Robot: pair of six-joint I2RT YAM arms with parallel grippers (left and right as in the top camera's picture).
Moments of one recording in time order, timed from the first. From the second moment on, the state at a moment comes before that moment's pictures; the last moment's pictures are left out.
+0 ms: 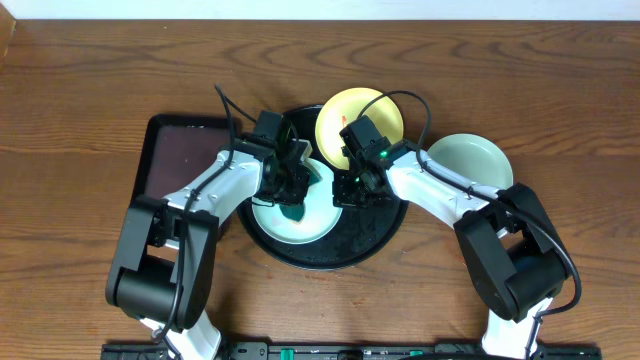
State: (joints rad) left arm -0.31 1.83 1.05 -0.60 0.29 -0.10; right arm 0.59 1.98 1.23 -0.58 -0.35 0.63
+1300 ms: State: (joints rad) left arm -0.29 1.82 1.07 -0.67 0.04 -0.41; right arm 0.59 1.98 1.24 -0.58 -0.35 0.63
